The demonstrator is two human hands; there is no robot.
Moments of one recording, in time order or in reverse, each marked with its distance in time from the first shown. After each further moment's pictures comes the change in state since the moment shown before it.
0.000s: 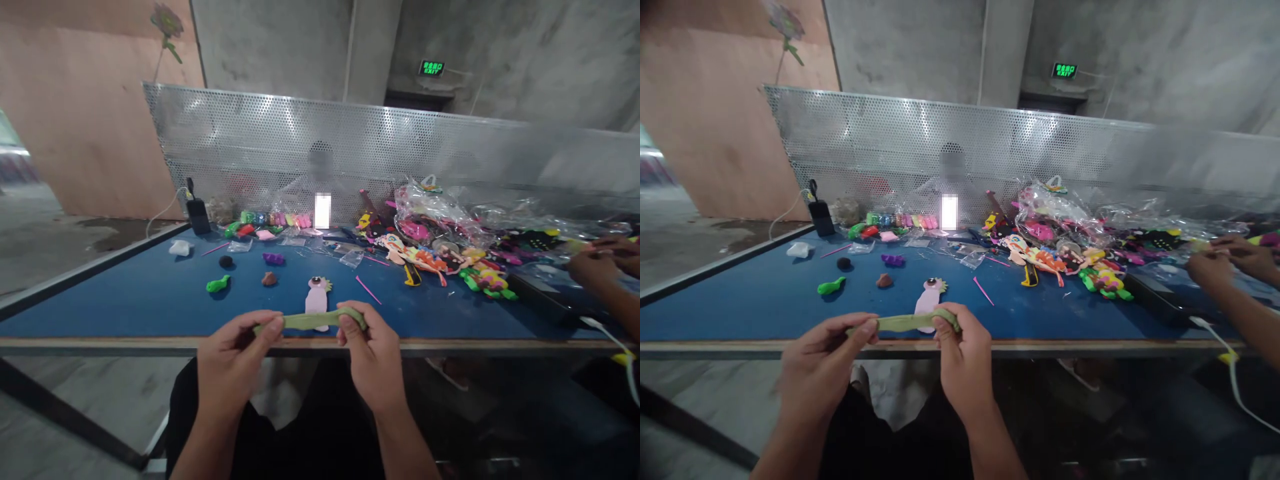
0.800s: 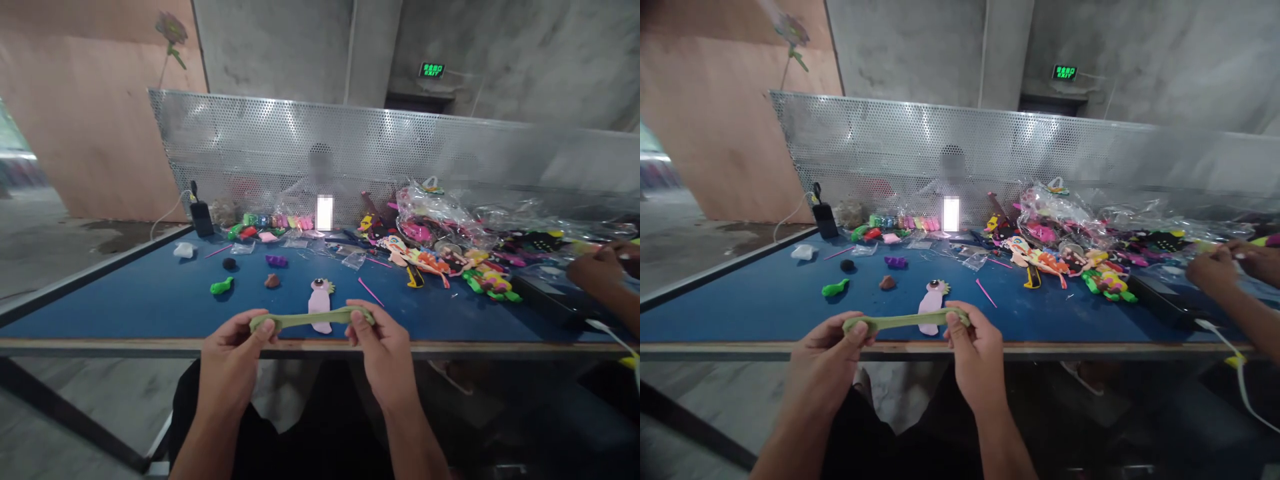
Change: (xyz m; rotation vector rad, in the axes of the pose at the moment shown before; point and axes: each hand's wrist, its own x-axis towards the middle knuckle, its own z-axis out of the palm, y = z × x) left_hand 0.005 -0.021 -0.001 -0.417 0.030 -0.269; right_hand 0.005 0.006 -0.005 0.159 0.027 0.114
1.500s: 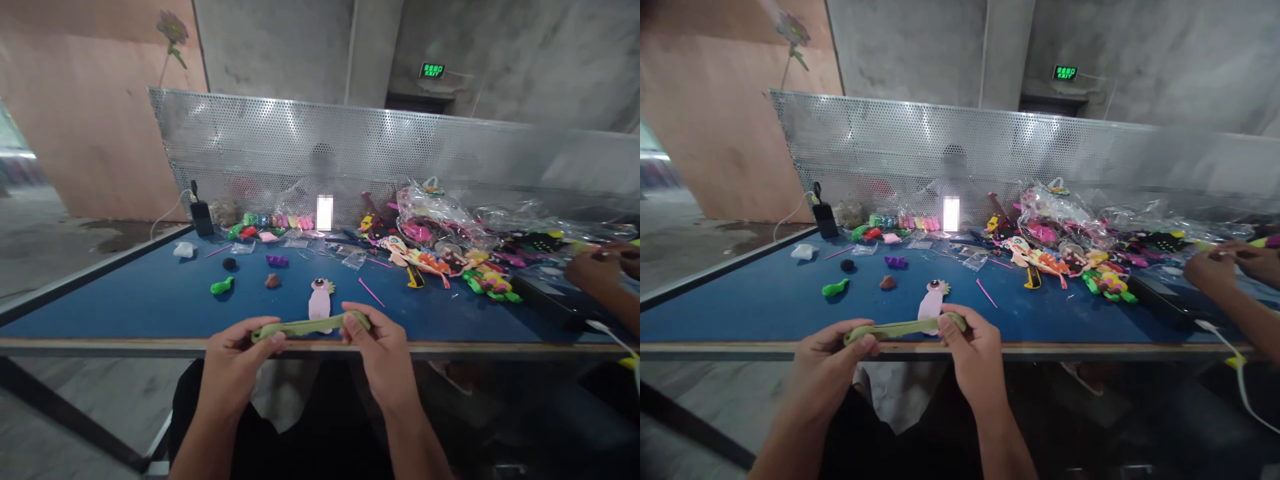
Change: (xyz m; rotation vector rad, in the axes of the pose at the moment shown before) left_hand -0.004 0.013 -0.003 0.289 -0.124 0.038; right_hand 0.002 0.007 0.000 0.080 -0.040 0.056
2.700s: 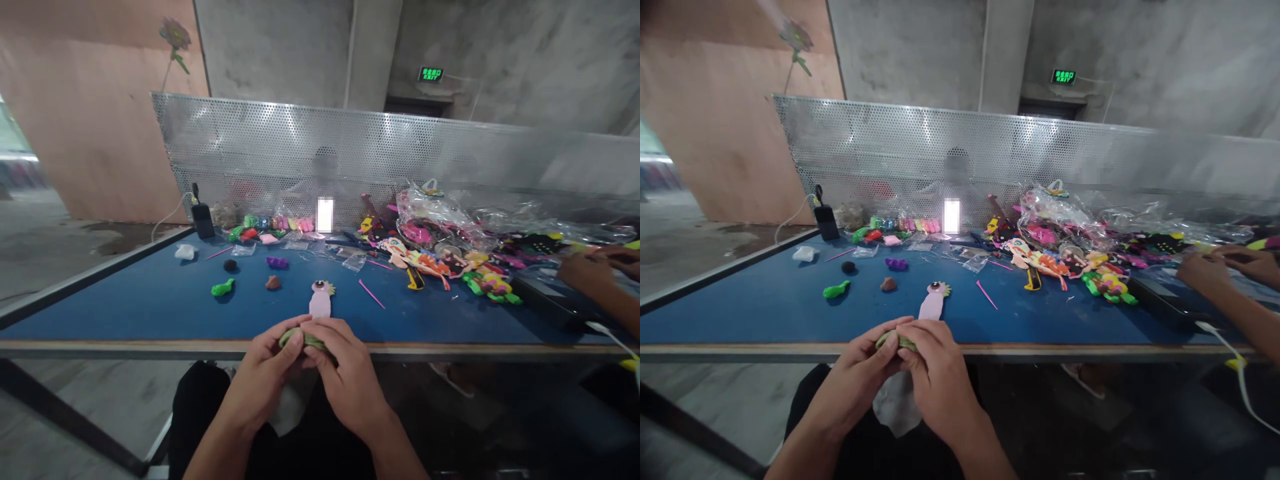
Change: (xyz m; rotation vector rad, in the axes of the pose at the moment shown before) left_hand -0.012 0.004 0.026 -0.380 -0.383 -0.341; right_hand -0.016 -0.001 0.027 -0.329 -0.300 -0.450
